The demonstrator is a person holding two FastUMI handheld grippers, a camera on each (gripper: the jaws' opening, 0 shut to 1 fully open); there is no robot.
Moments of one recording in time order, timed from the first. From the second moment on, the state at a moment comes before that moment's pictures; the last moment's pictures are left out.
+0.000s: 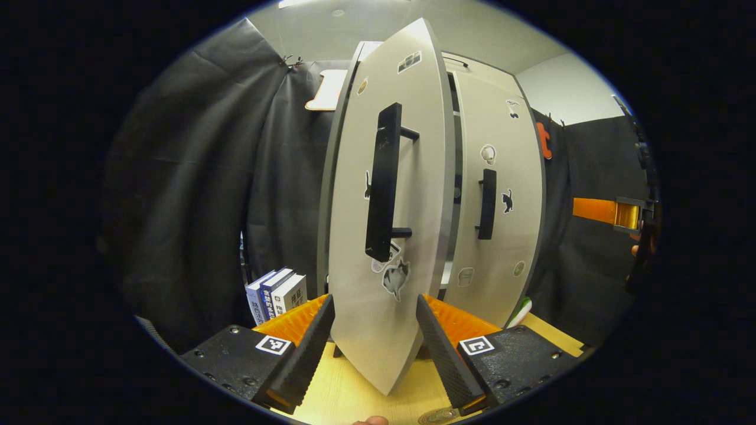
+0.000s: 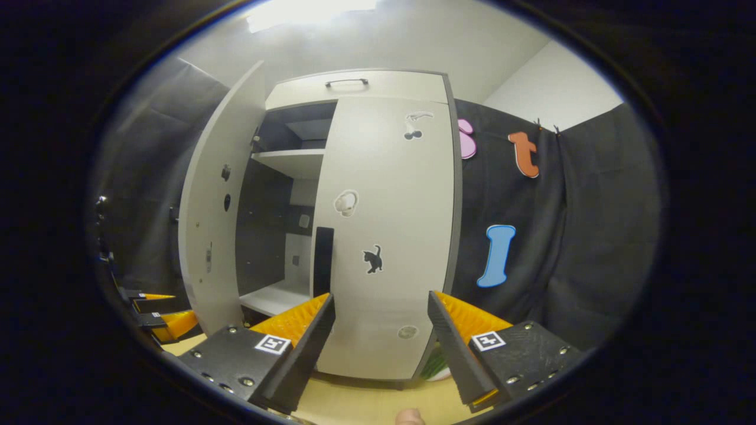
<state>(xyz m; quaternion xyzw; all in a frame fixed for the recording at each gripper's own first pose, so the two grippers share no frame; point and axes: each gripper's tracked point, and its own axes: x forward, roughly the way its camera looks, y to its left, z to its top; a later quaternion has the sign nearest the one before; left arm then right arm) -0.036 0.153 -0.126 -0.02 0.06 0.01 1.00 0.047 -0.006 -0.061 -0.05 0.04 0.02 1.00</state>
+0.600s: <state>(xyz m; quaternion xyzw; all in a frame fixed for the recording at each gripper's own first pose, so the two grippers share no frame) -0.019 0.113 -0.123 -0.01 0.05 -0.04 1.00 0.044 -0.022 -0.064 -0.05 0.04 0.01 1.00</state>
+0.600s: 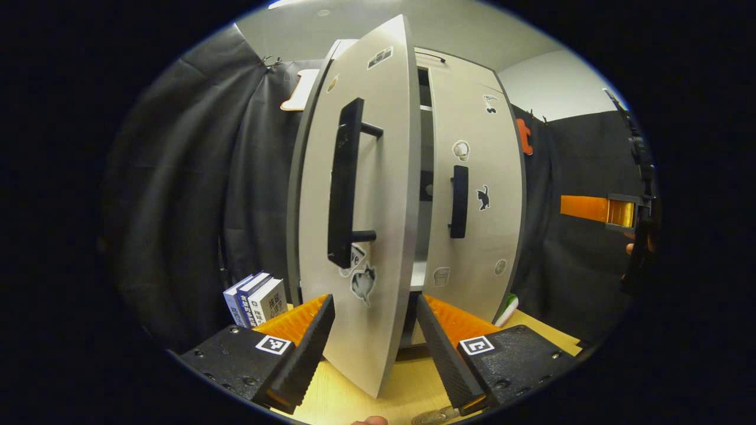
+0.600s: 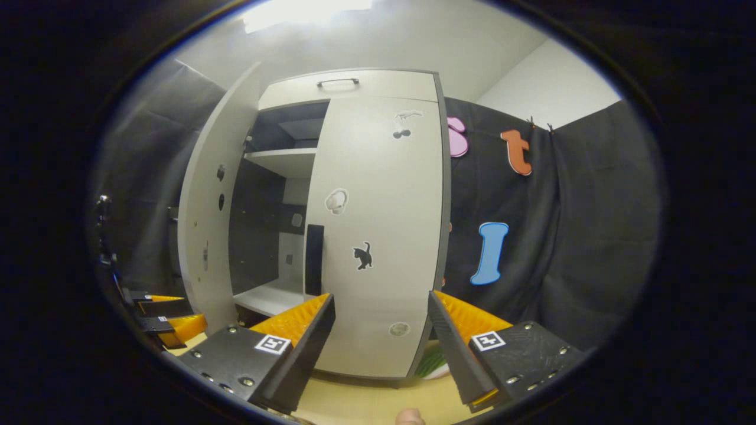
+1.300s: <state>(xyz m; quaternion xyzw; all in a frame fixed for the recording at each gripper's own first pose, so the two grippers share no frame) -0.018 0.062 -0.117 -0.03 0.05 -0.09 0.99 0.042 -0.040 -0.069 -0.03 0.04 -0.01 1.00</state>
